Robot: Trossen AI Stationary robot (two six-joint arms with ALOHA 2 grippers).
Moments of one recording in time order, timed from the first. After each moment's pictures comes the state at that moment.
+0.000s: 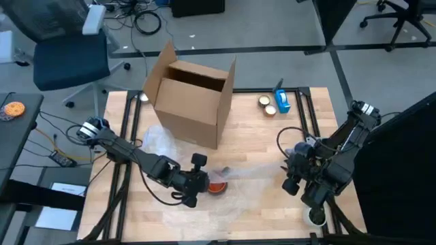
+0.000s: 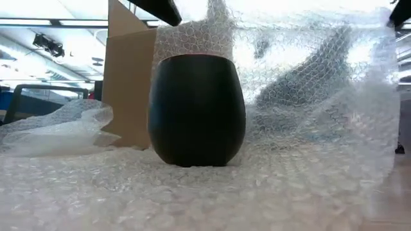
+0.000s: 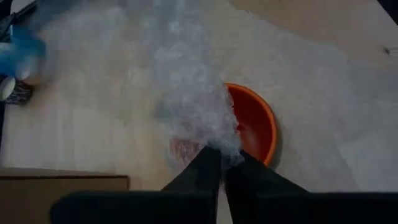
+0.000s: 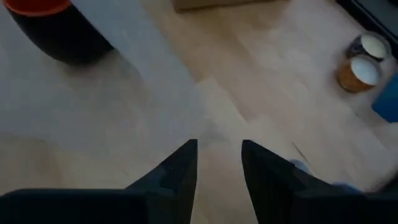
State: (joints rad) left arm -0.50 1.61 1.30 -0.58 -0.41 0.01; right arm 0.93 1.34 1.20 -1.44 0.71 1.49
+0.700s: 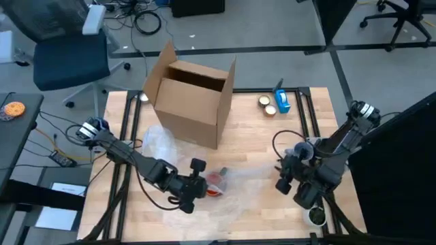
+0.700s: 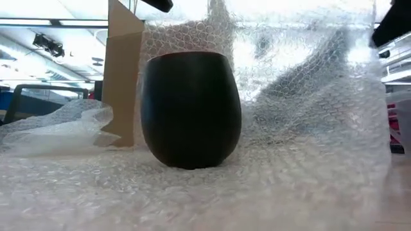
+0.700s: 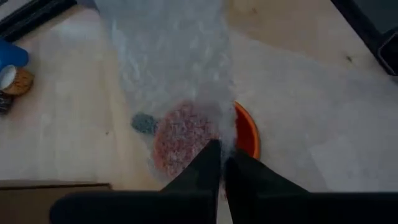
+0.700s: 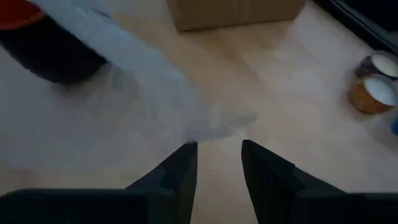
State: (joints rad) left arm -0.54 1.61 1.30 -0.57 -0.36 -0.01; right arm 0.87 1.34 1.03 -1.13 0.84 1.36
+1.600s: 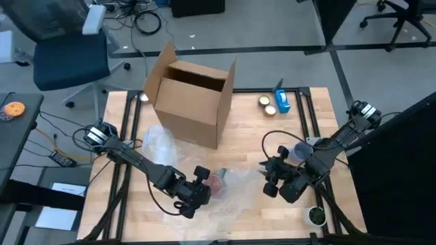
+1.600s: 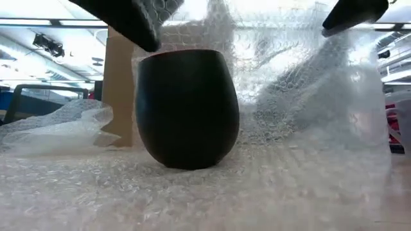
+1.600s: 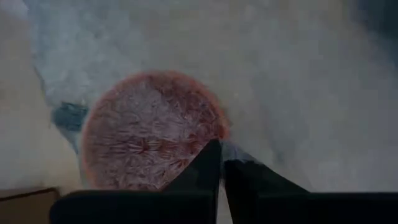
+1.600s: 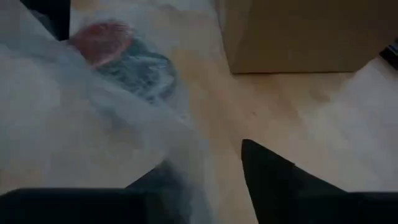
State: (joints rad) left arm -0.54 1.72 1.30 -0.57 -0.26 0.00; right arm 0.71 1.34 1.03 -0.75 0.81 0.87
